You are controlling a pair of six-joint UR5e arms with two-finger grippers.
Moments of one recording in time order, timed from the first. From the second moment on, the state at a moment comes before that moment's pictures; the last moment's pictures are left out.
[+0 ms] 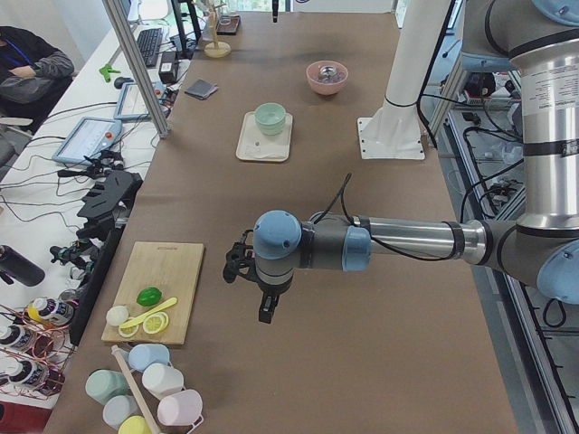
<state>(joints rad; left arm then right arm) -1.64 -1.41 -1.79 -1.56 -2.41 0.23 1.40 -1.57 1.74 -1.52 2.26 0.21</state>
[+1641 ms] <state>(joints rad) -1.65 -1.38 -1.88 -1.59 -2.39 0.22 1.52 -1.73 1.76 -1.53 2.26 0.09</state>
